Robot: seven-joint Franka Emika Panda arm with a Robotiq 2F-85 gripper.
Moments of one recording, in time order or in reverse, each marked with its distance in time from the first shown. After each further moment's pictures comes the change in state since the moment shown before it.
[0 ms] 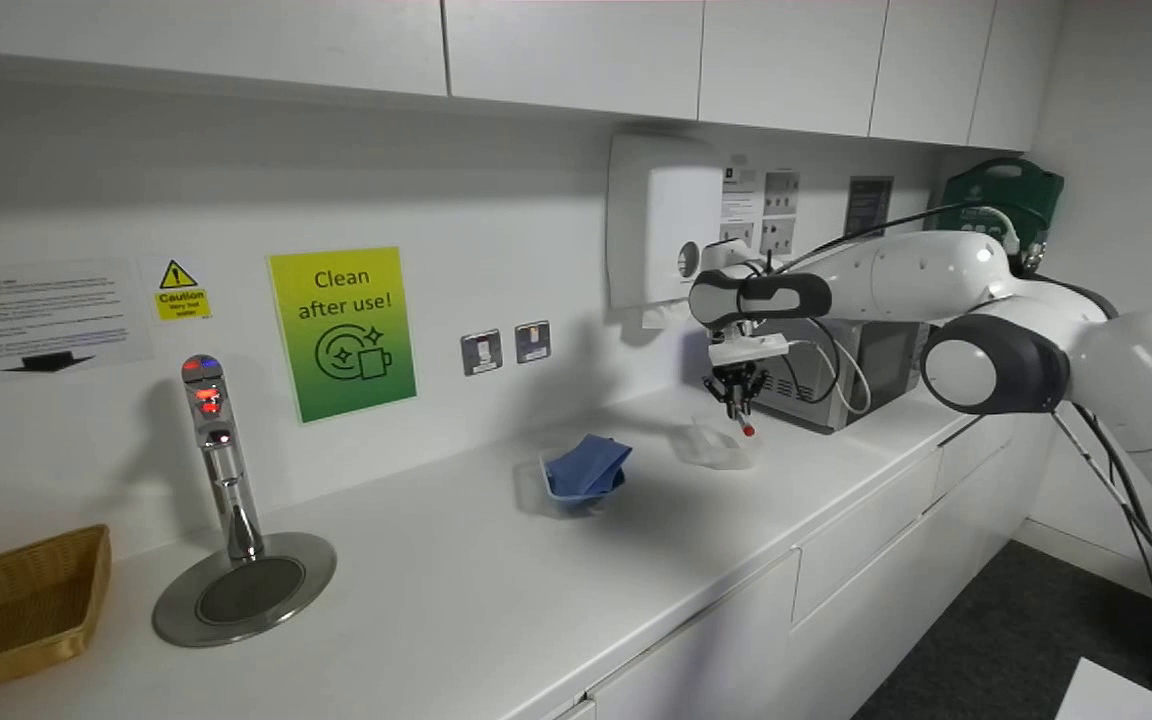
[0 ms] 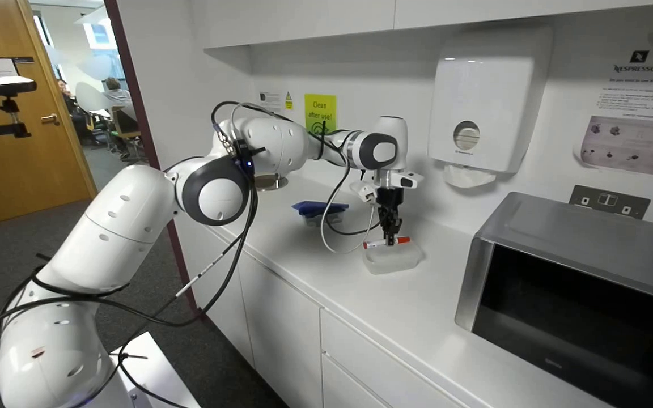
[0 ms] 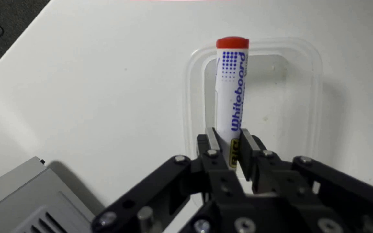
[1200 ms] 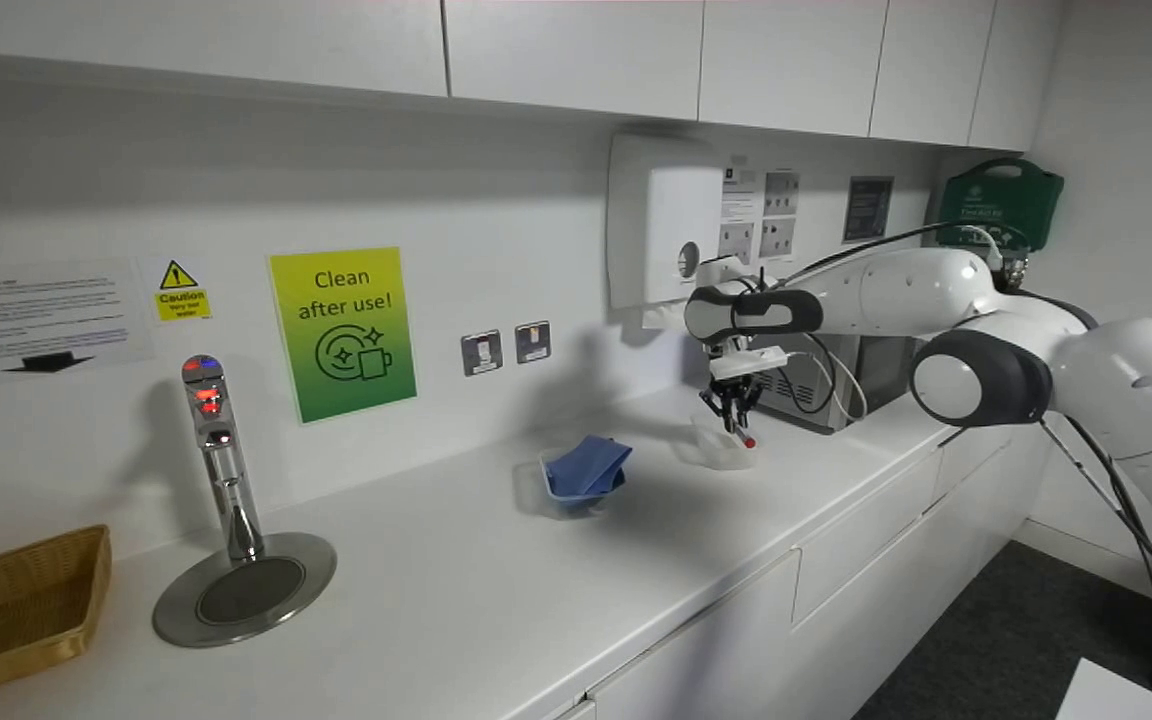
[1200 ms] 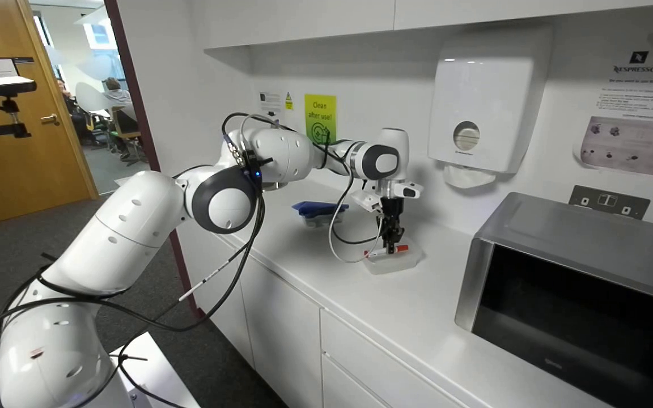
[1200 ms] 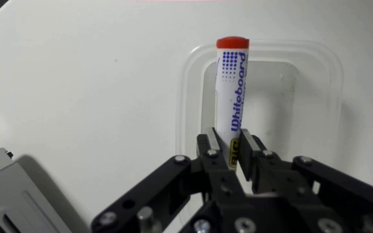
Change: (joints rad) arm -0.009 0.062 0.010 0.038 0.002 0.000 -0.106
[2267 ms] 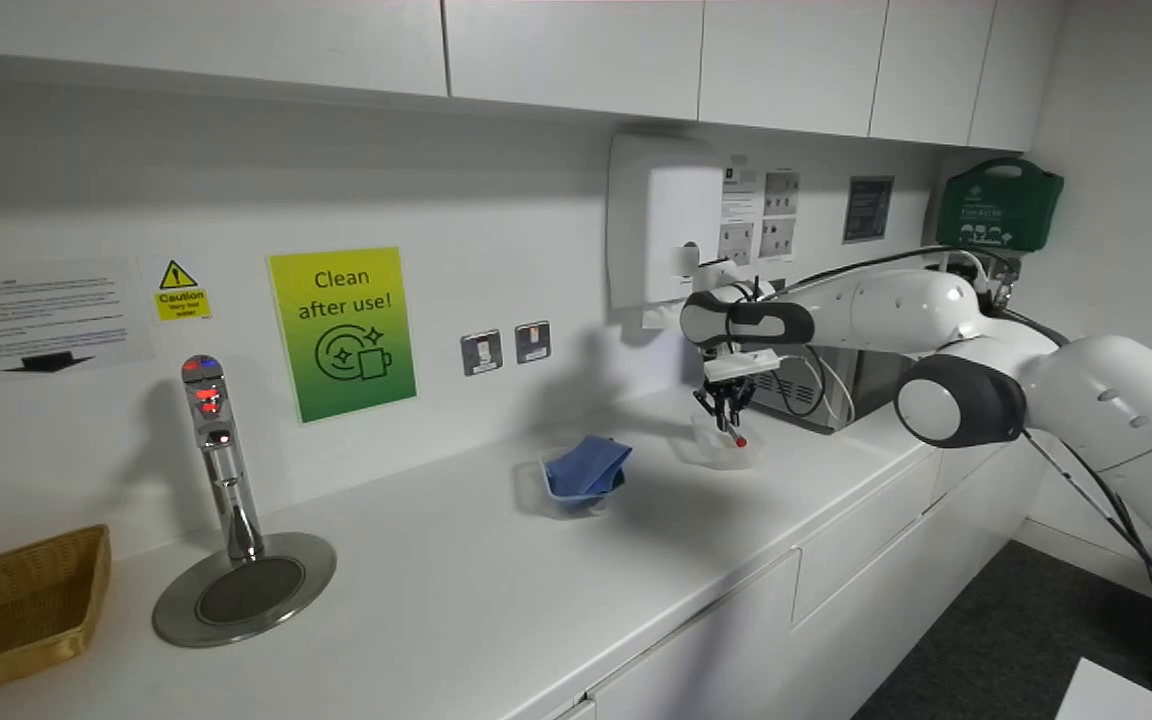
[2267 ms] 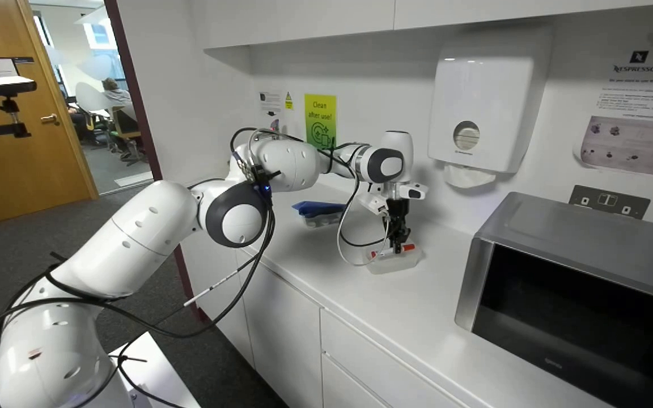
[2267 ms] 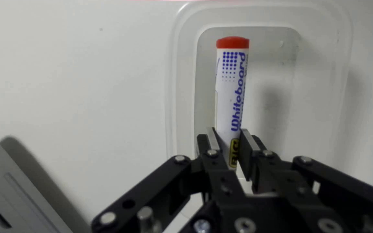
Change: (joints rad) arm -0.021 0.110 0.006 0.163 0.005 -0.011 0.000
